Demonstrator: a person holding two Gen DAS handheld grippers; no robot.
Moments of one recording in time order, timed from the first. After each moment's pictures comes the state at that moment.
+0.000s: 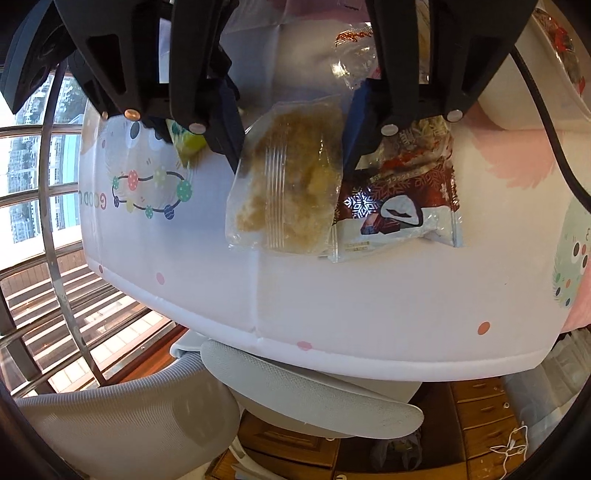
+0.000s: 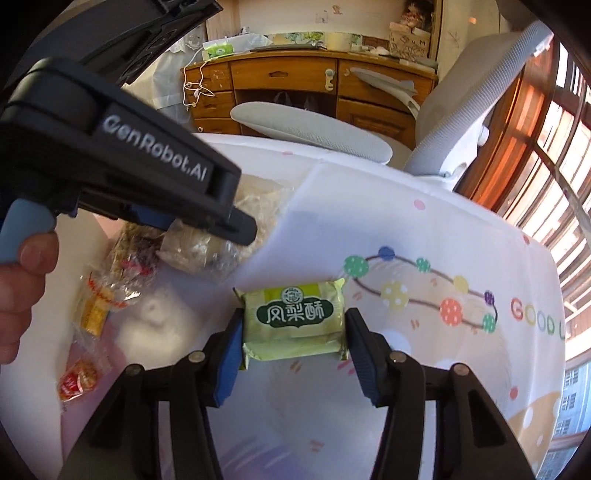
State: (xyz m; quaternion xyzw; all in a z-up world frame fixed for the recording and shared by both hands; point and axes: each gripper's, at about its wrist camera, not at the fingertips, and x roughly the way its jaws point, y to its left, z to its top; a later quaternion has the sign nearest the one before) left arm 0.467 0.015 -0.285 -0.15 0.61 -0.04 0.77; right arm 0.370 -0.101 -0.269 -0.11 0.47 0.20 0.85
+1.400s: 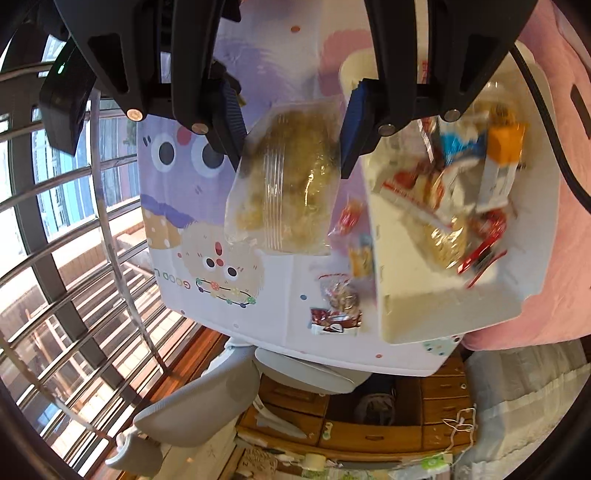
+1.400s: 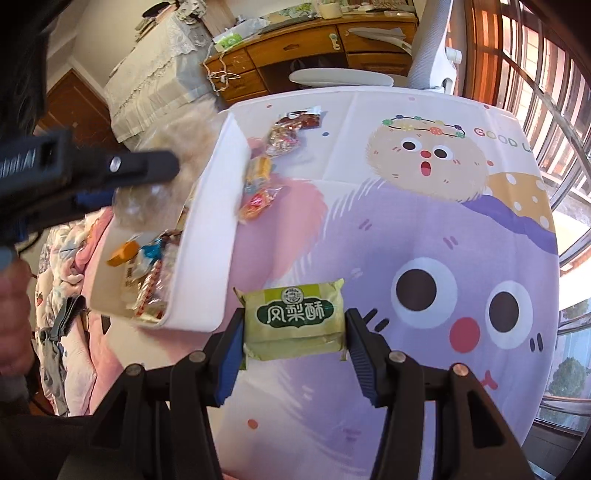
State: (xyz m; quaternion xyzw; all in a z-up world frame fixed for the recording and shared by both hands) left arm 0.184 0.019 -0.134 -0.16 0.54 -0.03 0.83; right arm 0.151 -0.140 -0.186 0.02 0.56 0.24 0.79
